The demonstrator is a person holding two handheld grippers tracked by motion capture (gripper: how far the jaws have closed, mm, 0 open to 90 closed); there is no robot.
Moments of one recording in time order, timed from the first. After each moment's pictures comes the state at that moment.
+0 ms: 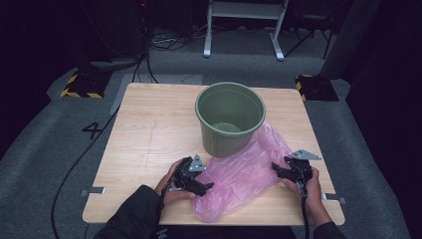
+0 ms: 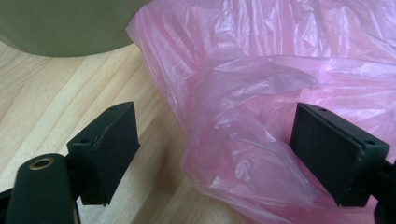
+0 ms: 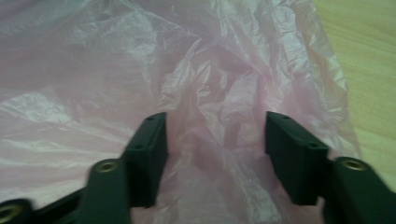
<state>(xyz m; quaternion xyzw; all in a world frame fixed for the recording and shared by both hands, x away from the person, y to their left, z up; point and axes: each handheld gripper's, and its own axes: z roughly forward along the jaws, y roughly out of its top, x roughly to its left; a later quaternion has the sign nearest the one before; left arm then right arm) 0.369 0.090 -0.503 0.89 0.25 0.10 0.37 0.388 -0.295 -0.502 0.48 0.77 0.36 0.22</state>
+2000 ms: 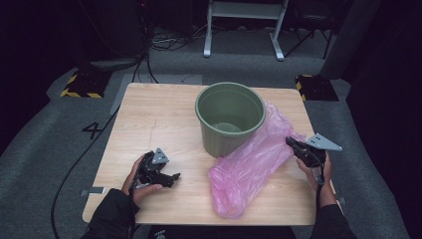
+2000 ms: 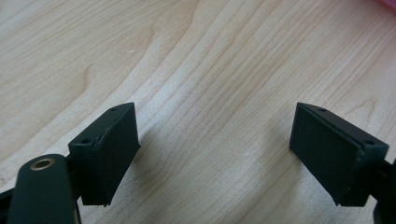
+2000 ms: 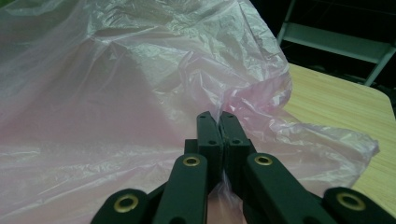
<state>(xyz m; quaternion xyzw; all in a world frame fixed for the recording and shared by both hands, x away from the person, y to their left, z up) 0.373 0.193 -0.503 0.85 0.35 0.14 0.35 0.416 -0.328 -0.462 0.37 0.74 0.47 0.30</state>
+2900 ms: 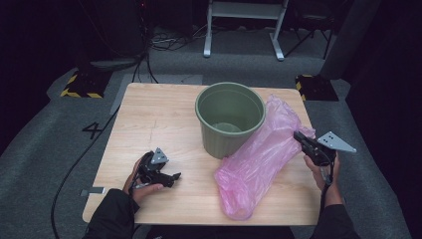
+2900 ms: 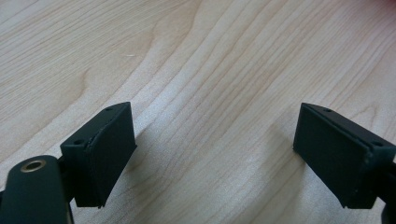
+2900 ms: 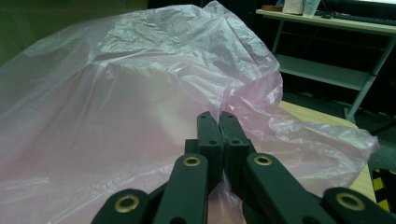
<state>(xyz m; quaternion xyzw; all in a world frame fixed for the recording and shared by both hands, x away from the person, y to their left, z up) 0.374 0.193 -0.504 0.85 0.35 0.14 0.36 0.406 -0.342 -0.438 0.36 0.70 0.52 0.33</state>
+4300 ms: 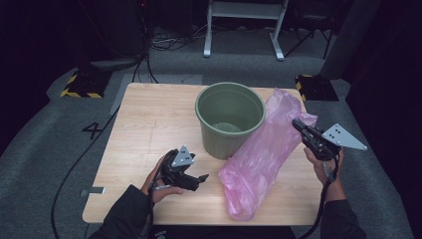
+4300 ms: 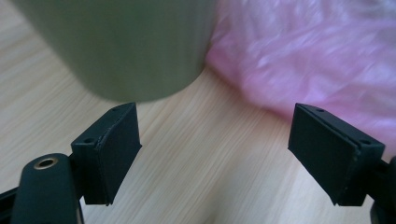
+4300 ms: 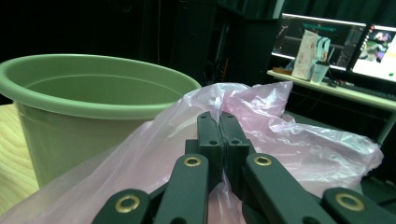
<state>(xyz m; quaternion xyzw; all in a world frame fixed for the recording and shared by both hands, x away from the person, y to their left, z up) 0.346 0.109 -0.434 0.85 0.25 0.13 0.44 0.386 -0.310 -0.371 0.27 0.68 0.57 0.37</state>
